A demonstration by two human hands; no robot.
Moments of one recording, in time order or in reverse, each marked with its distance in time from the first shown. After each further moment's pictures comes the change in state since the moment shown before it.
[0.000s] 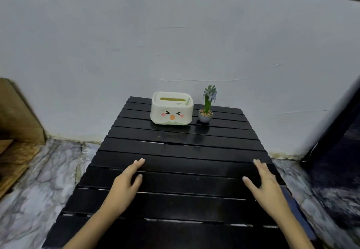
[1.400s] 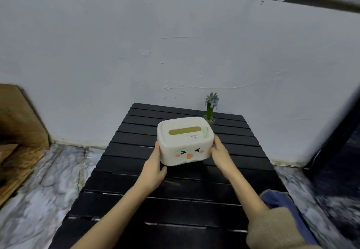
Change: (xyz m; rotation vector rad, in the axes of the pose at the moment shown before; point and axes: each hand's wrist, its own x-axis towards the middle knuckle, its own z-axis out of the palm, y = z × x) left_hand 0.039 0.054 0.023 -0.010 -0.094 0.060; right_hand 0.062 -0.124 0.029 0.699 -0.226 -0.037
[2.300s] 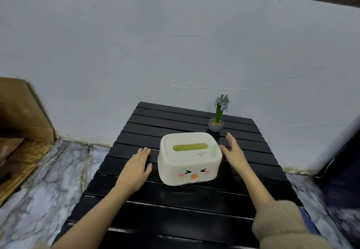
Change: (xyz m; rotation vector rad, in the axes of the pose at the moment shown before) left_hand 0.030 -0.091 -0.022 0.414 0.020 -0.091; right_hand 0.070 0.050 -0.022 -0.226 0.094 0.005
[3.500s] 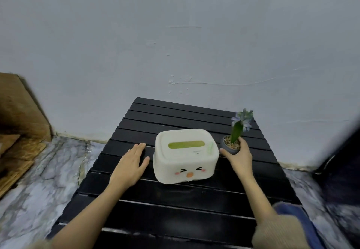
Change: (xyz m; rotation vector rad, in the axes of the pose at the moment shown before) left_hand 0.007 0.002 0.002 0.003 0.030 -0.020; right_hand -0.017 0.014 -0.011 0.034 0.327 -0.040
